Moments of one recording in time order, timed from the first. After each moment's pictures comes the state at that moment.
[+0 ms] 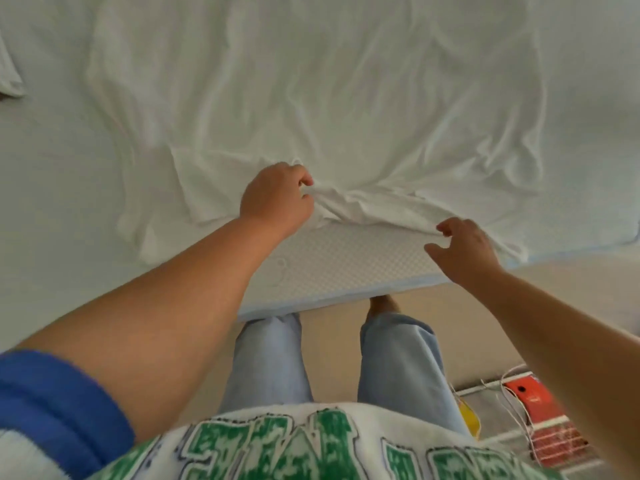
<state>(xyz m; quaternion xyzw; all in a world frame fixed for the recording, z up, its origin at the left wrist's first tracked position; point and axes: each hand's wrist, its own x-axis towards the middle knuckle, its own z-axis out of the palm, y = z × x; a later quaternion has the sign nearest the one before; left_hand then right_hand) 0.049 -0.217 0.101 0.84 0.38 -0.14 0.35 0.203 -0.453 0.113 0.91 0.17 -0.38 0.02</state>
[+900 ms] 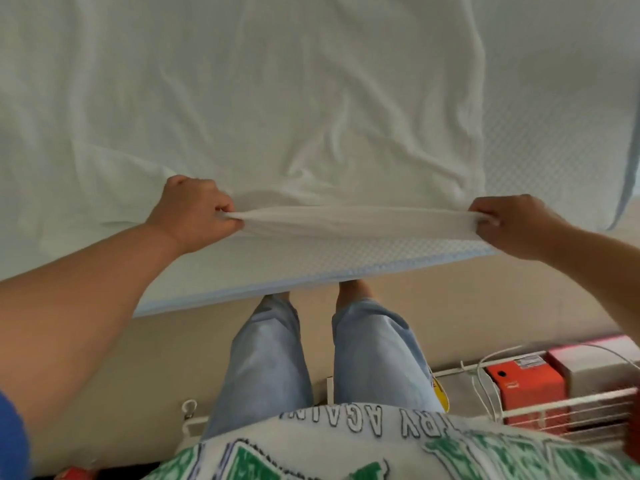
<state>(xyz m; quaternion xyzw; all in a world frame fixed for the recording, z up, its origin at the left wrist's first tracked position) 0.099 -0.270 0.086 0.90 0.26 -0.29 0.22 0.402 -0.576 0.105 0.80 0.34 -0.48 0.06</state>
